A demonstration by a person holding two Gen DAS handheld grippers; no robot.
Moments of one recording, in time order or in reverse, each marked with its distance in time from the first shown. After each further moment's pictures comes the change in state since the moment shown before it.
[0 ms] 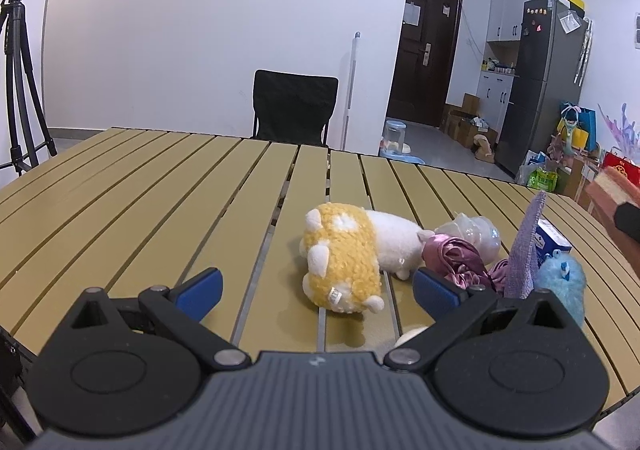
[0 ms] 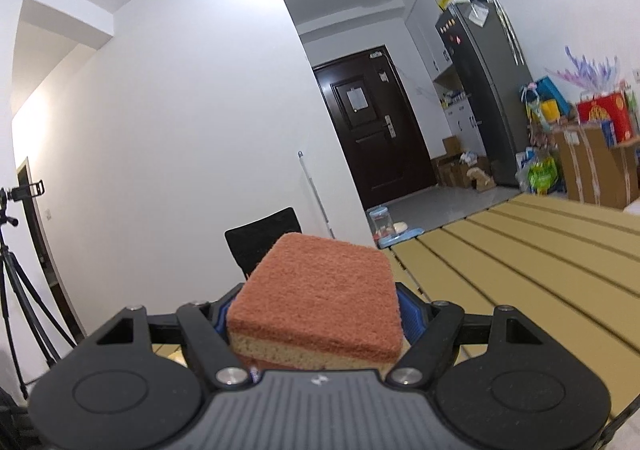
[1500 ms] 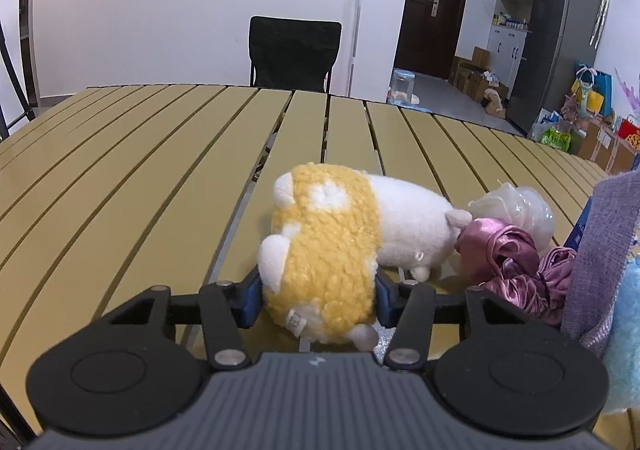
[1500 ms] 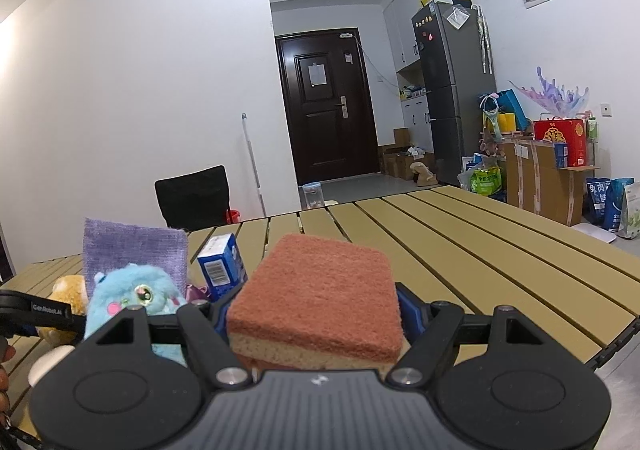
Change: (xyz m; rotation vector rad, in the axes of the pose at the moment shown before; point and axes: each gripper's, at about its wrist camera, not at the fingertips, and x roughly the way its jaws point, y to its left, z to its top) left arm 0.091 -0.008 0.003 0.003 0.157 0.018; right arm 0.007 -0.056 -0.019 -0.126 0.097 -0.189
